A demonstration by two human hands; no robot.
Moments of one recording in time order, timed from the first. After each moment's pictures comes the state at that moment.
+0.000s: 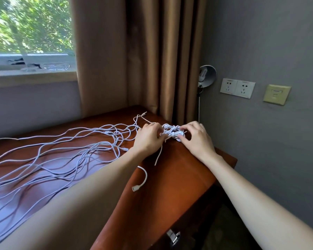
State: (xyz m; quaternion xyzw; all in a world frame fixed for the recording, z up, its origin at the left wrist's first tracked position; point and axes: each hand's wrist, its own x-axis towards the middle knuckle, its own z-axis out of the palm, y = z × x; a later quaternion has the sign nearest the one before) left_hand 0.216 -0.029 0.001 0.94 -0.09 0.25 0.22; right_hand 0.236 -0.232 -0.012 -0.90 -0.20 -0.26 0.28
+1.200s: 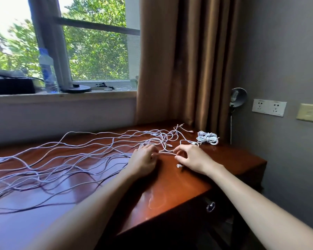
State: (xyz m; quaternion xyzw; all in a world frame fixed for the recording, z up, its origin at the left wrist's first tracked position) left_hand 0.020 0.090 -0.015 0.96 -0.02 0.24 0.16; right_hand 0.106 -0.126 -0.004 -0.89 -0.36 -0.12 0.25
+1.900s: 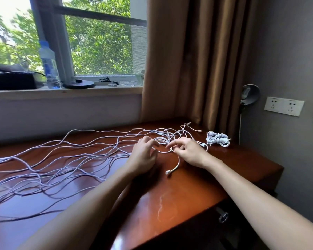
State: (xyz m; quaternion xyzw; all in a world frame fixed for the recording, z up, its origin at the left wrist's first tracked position) left_hand 0.032 0.120 -0.007 0.92 -0.04 0.31 0.23; right_hand 0.117 -0.073 0.017 -0.83 -0.40 -0.04 0.39
